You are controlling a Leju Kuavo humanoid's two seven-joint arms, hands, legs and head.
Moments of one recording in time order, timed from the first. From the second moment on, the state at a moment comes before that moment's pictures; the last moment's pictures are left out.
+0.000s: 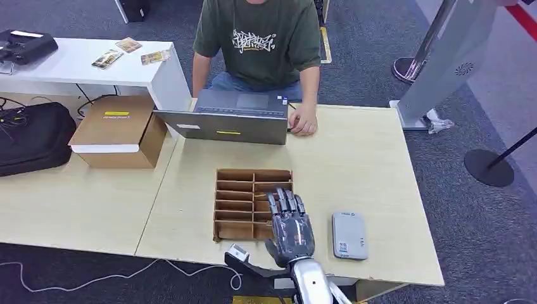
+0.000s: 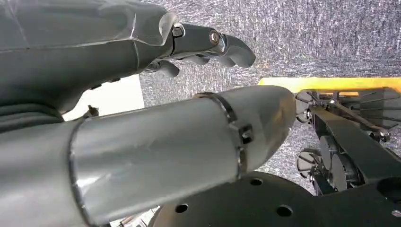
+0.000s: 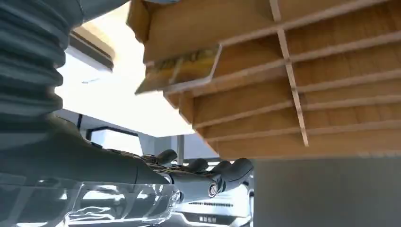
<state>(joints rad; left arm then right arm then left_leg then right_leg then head) -0.07 0.03 -1.54 -0.04 1.57 -0.18 -0.09 -0.06 0.10 0.60 -1.26 1.57 -0.21 0.32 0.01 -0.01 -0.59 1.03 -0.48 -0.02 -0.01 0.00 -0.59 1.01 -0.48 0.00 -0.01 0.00</state>
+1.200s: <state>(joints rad) -0.07 0.04 -1.53 -0.04 1.57 -0.17 -0.09 -0.05 0.06 0.65 -1.31 1.57 -0.14 0.38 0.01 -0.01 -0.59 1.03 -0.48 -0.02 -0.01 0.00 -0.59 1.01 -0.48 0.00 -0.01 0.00</state>
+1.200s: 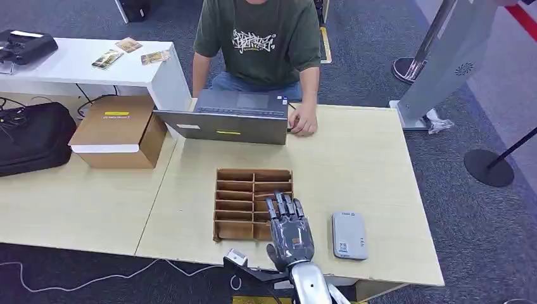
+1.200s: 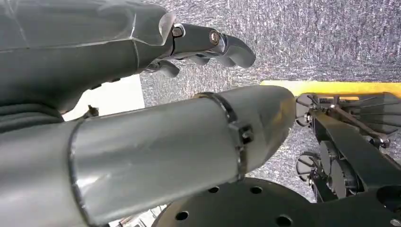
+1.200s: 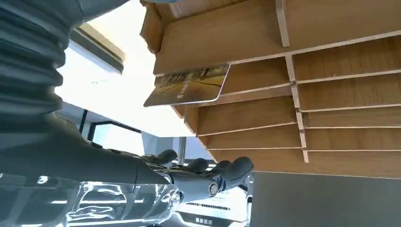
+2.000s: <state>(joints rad) -0.07 0.04 -1.53 -0.04 1.57 -0.17 -0.09 -0.05 0.06 0.65 -1.31 1.57 -0.13 0.37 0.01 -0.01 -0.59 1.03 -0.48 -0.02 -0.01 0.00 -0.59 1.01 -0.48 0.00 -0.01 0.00</state>
